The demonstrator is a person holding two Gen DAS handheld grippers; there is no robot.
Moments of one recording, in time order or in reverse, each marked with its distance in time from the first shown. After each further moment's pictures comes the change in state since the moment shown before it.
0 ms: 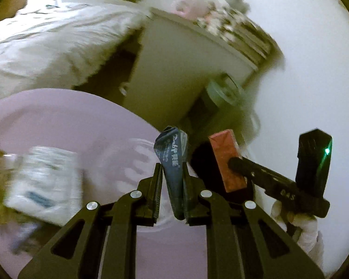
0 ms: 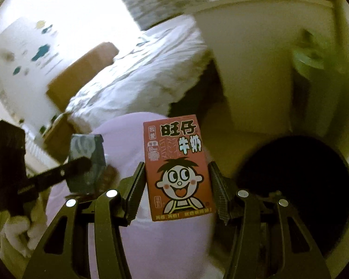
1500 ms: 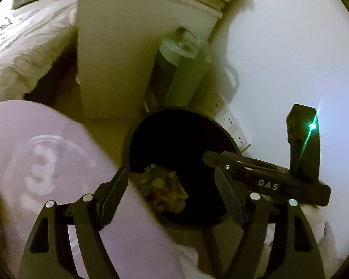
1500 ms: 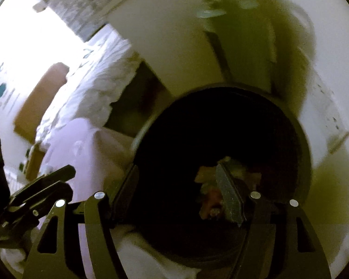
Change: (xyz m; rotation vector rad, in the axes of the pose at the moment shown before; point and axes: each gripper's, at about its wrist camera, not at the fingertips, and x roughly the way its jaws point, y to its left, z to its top) left arm 0.087 -0.100 -0.020 0.211 0.134 -0.027; right arm -0.009 -0.105 -0.041 0.214 0.055 -0.123
